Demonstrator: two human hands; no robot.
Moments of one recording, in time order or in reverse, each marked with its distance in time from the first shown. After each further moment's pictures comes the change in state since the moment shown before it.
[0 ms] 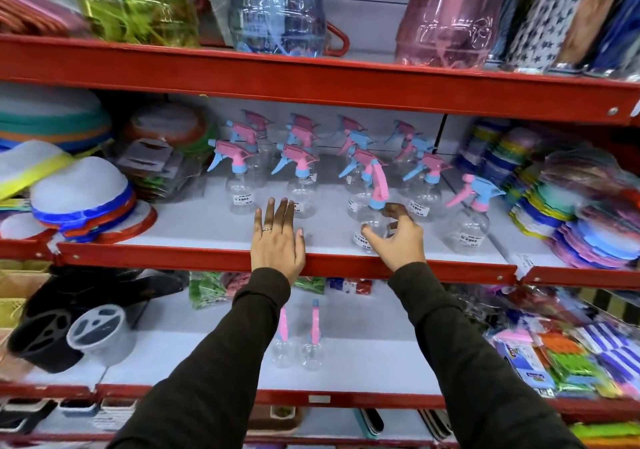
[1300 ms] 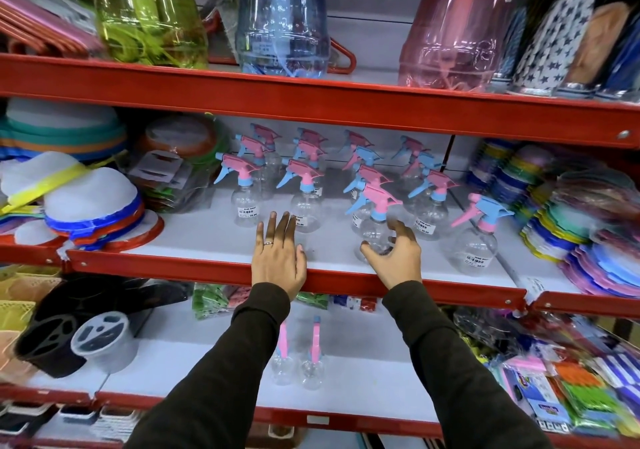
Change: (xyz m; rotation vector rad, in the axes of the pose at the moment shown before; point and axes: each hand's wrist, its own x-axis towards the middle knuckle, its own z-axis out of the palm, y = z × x) left_hand -0.001 0.002 -0.003 0.024 -0.005 -0.027; right_hand 0.007 0.008 0.013 0.004 0.032 -0.007
